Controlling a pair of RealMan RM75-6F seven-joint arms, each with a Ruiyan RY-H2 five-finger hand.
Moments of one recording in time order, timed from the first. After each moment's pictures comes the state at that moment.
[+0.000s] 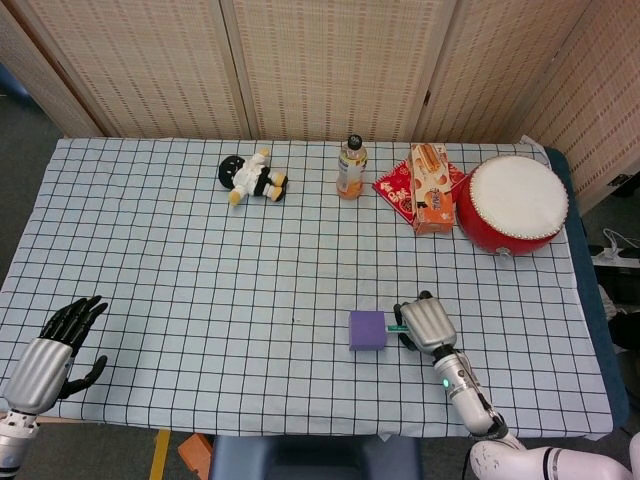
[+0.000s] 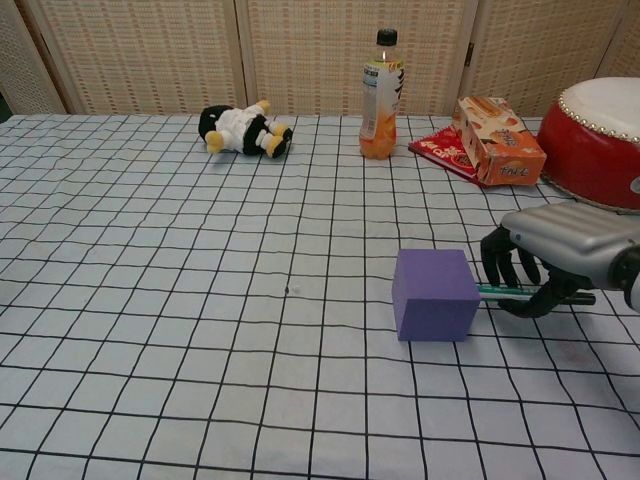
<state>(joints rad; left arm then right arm) -0.16 -1.16 0.03 -1.45 1.70 1.55 -0.19 0.51 -1.56 0.12 -1.61 -1.06 1.03 -0.69</state>
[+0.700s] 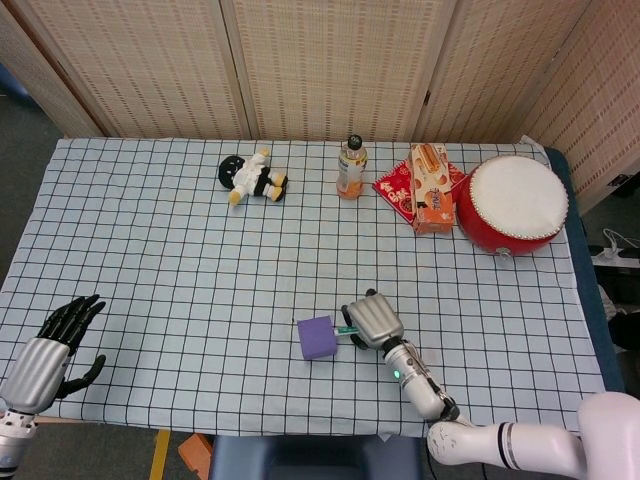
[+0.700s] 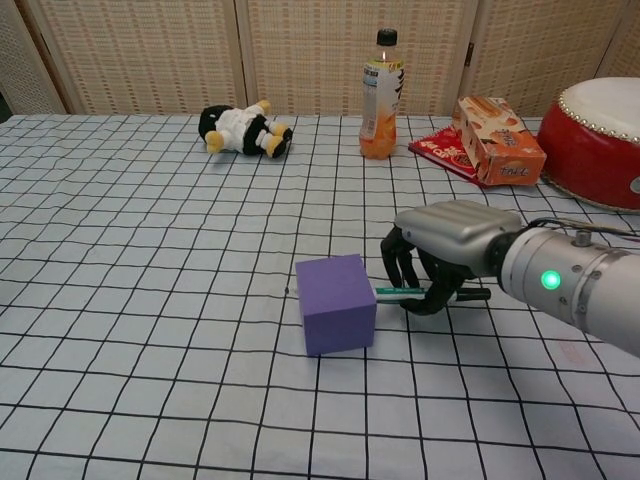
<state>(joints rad) -0.16 -1.15 0.03 -1.45 1.70 1.55 -0.21 0.72 -1.68 0.18 -1.62 -0.87 0.95 -0.80</state>
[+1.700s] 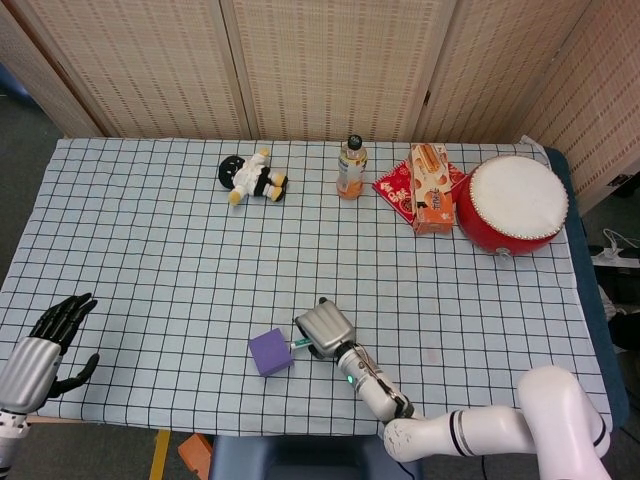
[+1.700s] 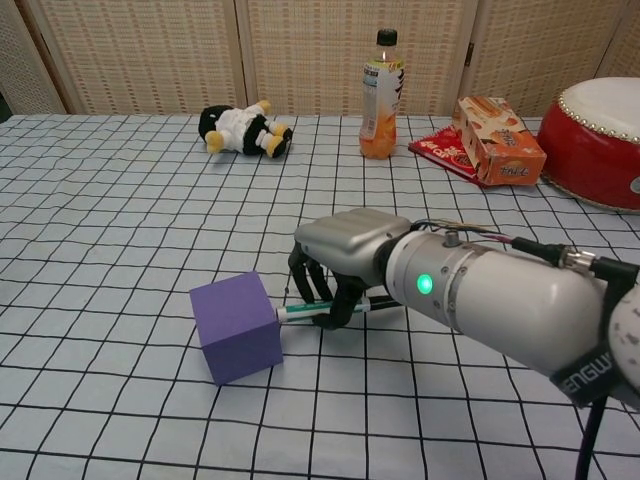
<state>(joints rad) -0.15 -1.14 0.03 -1.44 1.69 1.56 -0.25 0.95 -1.79 0.17 -1.61 -0.68 0.97 -0.91</state>
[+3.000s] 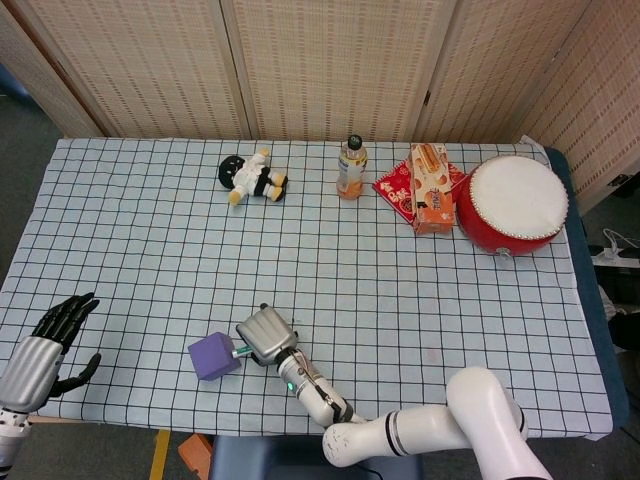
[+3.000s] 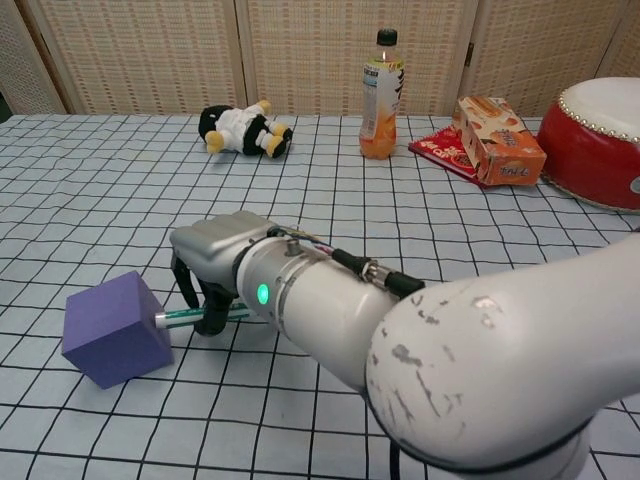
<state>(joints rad) -0.16 -1.14 0.03 -1.44 1.69 1.55 -0.27 1.19 -2.05 0.30 -1.39 -0.60 0.96 -0.91</state>
